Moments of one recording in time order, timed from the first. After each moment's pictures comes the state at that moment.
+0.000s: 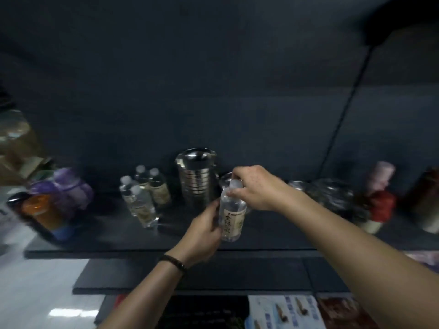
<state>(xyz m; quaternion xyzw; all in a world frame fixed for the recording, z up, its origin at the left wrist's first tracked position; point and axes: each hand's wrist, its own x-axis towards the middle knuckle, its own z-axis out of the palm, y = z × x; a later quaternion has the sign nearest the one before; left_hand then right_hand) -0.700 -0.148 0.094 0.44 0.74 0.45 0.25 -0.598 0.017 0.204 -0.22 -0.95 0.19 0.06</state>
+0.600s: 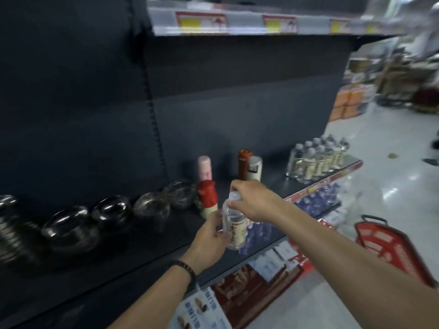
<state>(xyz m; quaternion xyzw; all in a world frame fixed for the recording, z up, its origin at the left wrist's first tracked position) -0.315 0.123 0.075 0.54 0.60 0.42 0.42 -0.162 0.213 0.185 -0.47 -0.86 0.18 0.08</state>
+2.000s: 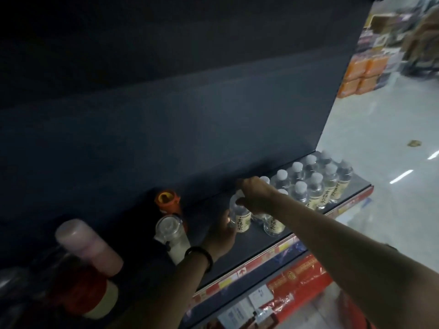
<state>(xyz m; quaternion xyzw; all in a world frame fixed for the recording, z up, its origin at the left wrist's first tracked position) -0.099 0.612 0.012 0.50 0.68 0.30 0.44 0.025 0.723 0.094 -0.46 -0.88 0.14 0.00</state>
